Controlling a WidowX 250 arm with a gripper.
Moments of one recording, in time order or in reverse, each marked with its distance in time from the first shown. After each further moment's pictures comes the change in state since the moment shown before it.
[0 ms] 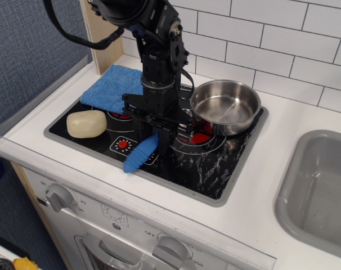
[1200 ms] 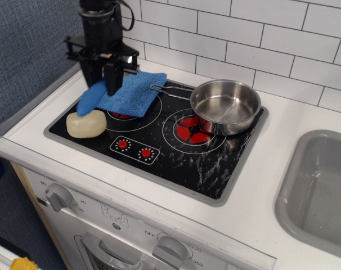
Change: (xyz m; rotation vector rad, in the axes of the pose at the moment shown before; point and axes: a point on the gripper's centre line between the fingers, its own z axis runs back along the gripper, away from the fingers) arm 0.027 0.093 0.052 -0.046 0.018 0.119
